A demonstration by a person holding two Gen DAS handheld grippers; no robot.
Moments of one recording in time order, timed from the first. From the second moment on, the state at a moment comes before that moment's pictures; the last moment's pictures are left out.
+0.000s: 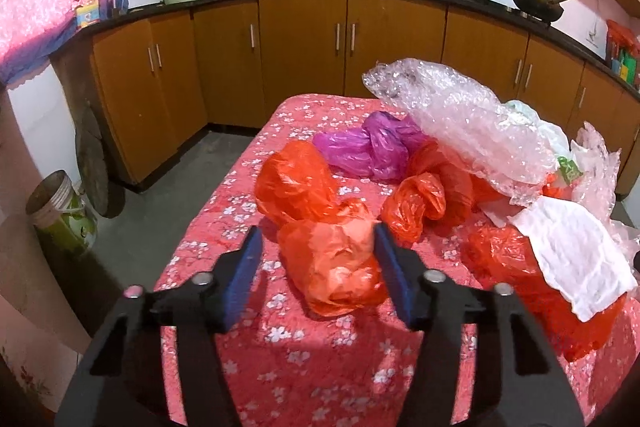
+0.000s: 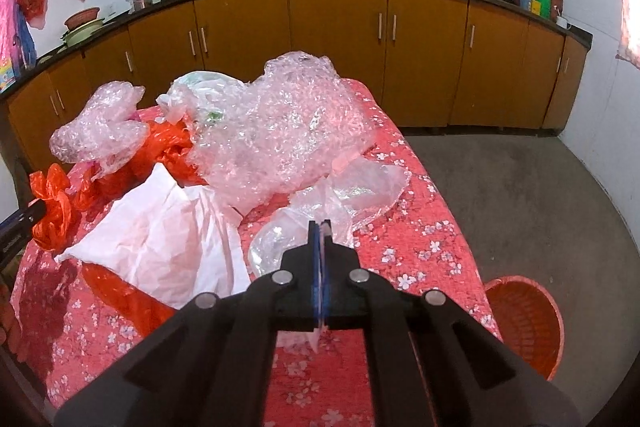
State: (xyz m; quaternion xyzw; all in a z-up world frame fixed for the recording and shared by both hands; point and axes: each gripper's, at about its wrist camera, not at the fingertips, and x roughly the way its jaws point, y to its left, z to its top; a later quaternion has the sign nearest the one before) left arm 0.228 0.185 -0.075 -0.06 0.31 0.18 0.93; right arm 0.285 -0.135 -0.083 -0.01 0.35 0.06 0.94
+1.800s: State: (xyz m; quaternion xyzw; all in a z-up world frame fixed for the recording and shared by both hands) left arm 0.199 -0.131 -0.015 -0.01 0.28 -0.19 0.94; right arm 0.195 -0.380 -0.047 0.01 0.26 -0.09 0.96
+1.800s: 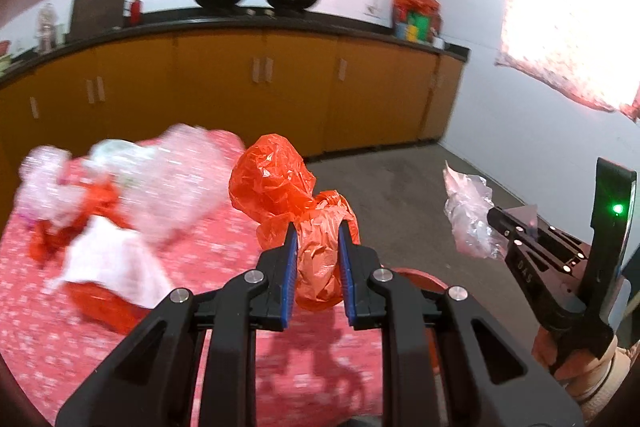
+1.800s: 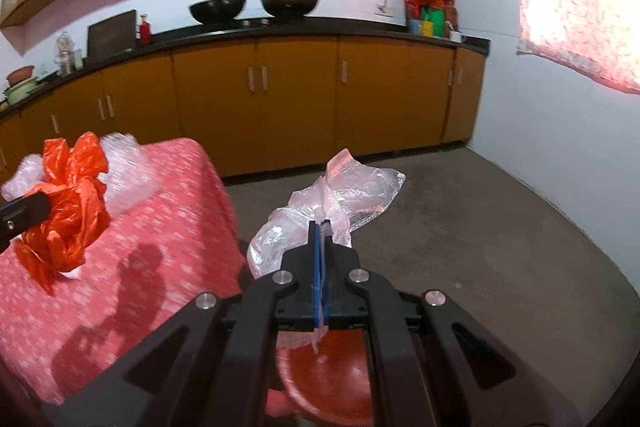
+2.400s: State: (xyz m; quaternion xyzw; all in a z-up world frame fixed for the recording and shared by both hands) left arm 0.224 -0.272 -0.110 0.06 0.38 -0.27 0.88; right arm 0.192 -0.470 -0.141 0.04 0.35 -0.11 0.93
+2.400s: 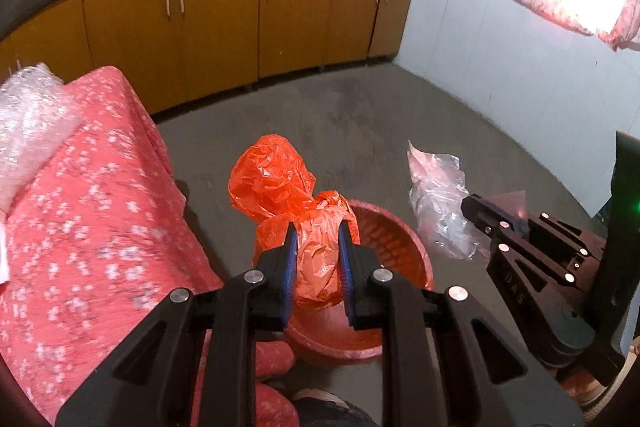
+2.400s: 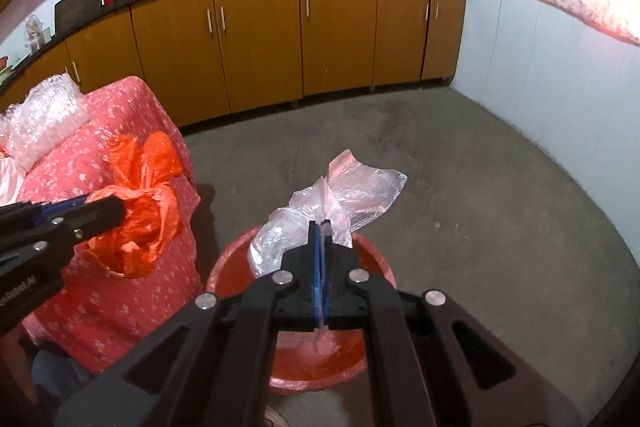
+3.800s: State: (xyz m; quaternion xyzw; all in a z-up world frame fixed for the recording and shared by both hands) left arm 0.207 -0.165 -0.052 0.03 0.32 -0.17 0.93; right arm 0.223 -0.403 -0.088 0.05 0.32 -0.01 0.95
